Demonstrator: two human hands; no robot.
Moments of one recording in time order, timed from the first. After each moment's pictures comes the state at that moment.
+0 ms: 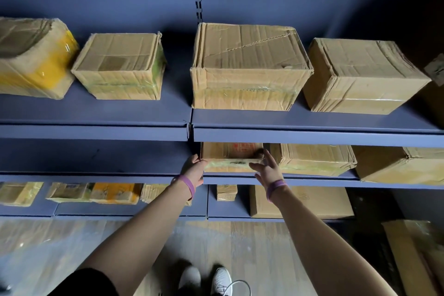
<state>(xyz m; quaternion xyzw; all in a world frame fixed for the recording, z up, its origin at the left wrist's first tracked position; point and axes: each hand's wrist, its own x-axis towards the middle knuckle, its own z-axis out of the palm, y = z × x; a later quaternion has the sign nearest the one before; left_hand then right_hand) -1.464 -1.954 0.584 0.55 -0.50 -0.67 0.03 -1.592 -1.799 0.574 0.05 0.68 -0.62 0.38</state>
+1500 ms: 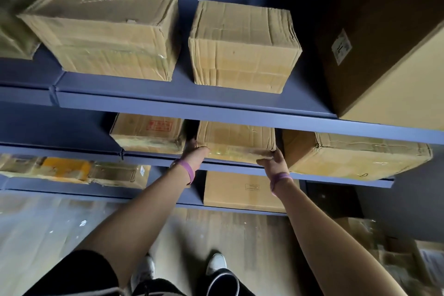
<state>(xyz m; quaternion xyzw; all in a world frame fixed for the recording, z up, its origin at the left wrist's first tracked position) -1.632 -1.767 0.560 0.53 -0.55 -0.64 0.06 -1.775 -1.601 0.521 0.02 0.77 -0.54 0.34</state>
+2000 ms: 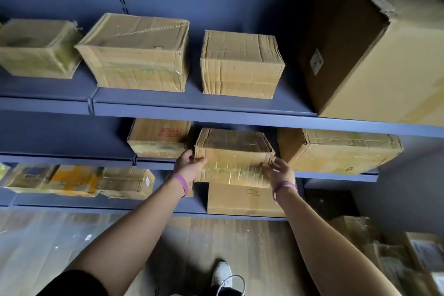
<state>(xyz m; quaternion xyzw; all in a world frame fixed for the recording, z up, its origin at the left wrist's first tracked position) -1.567 -1.753 0.589 0.53 -0.60 -0.59 0.07 -1.732 -1.565 0.559 0.04 0.77 -0.58 0.26</state>
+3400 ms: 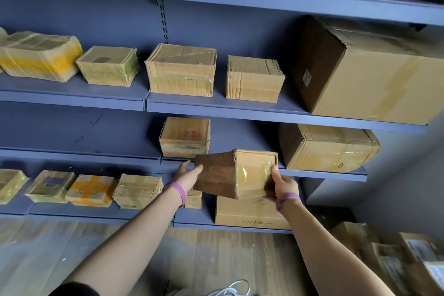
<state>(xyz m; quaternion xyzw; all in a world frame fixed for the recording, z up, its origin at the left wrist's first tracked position) -1.436 -1.712 0.656 0.51 -0.60 -0.61 0.10 -1.599 -1.521 0.637 0.07 0.72 -0.63 0.29</state>
